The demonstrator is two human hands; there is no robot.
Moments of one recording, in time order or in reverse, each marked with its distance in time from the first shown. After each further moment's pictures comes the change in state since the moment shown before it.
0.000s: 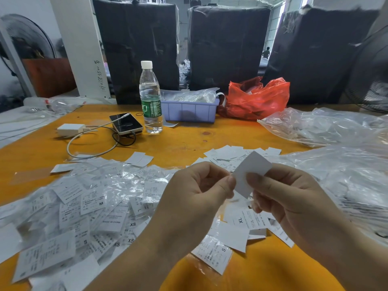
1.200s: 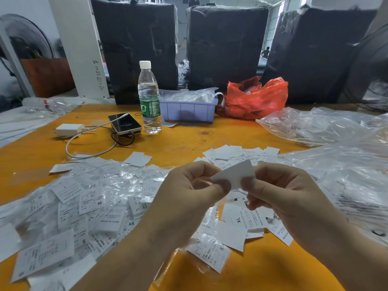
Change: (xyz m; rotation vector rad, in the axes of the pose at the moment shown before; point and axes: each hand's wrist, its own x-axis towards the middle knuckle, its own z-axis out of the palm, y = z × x) left_hand 0.004 0.000 -0.006 0.009 -0.051 -0.106; right_hand -0.001 -0.005 0.001 -0.119 0.008 -0.032
